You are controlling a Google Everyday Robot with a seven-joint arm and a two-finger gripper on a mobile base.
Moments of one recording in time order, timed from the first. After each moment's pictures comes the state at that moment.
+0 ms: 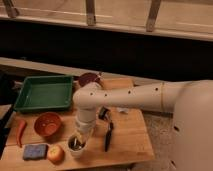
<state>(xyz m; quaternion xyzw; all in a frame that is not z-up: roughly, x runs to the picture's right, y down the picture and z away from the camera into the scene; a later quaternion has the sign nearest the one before) -0.100 0.233 0.685 -0.48 0.12 0.38 0.78</state>
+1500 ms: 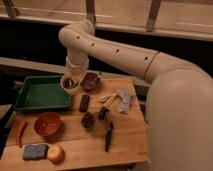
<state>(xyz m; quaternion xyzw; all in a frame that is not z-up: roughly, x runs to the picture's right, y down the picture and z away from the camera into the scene) -0.135 -0.054 0.708 -0.30 0.05 0.46 0.84</state>
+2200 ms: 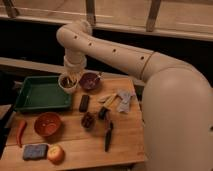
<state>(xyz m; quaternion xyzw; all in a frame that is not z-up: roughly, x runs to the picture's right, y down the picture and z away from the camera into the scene) -0.134 -0.055 0.709 -0.30 0.05 0.46 0.84</state>
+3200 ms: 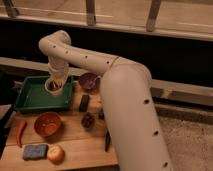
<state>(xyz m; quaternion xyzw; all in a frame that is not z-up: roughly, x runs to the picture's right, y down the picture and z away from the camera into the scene) -0.236 -0.037 0.798 -0.32 0.04 0.40 0.86</state>
